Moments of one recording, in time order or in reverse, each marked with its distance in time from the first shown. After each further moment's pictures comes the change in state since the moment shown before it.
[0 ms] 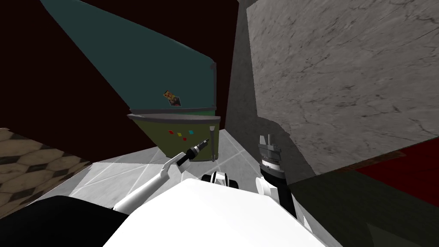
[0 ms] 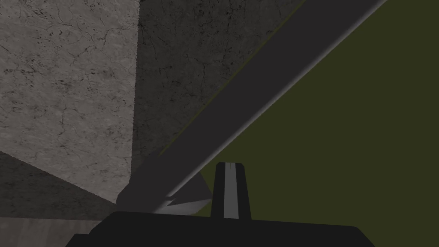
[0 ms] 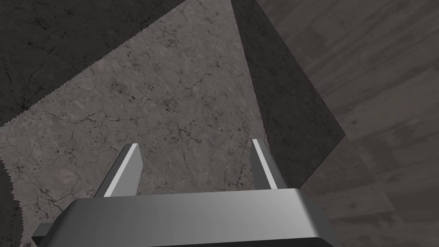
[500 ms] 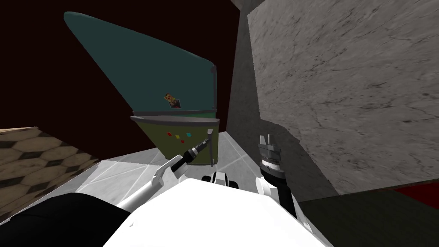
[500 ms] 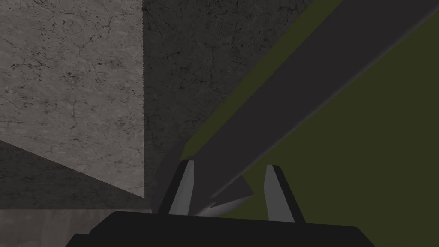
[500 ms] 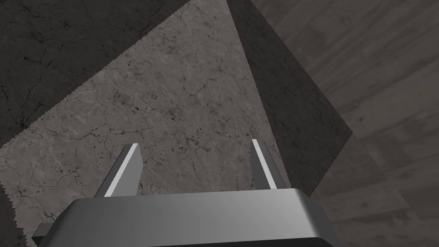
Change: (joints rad) left arm 0.110 0.008 0.035 -0.158 -0.039 0.019 -0.007; right arm 0.000 0.000 0.000 0.000 0.000 0.000 0.000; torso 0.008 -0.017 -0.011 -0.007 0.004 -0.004
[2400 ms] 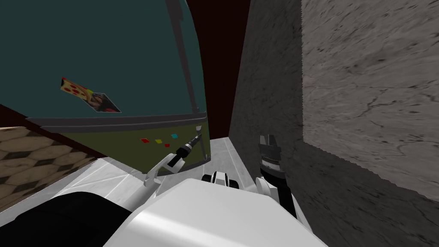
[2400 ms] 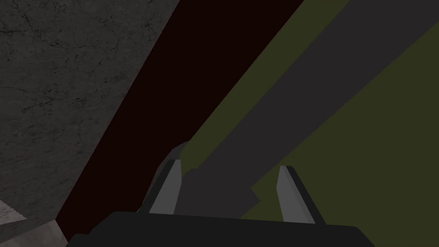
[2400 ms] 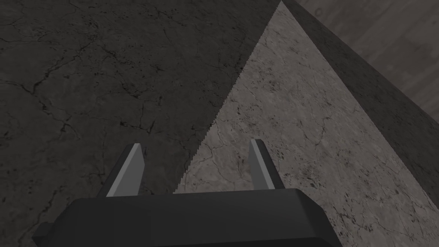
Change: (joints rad) left arm 0.062 -0.141 0.254 -0.041 -0.099 0.205 0.032; right arm 0.000 0.000 0.000 0.000 0.000 0.000 0.000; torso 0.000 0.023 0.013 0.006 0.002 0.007
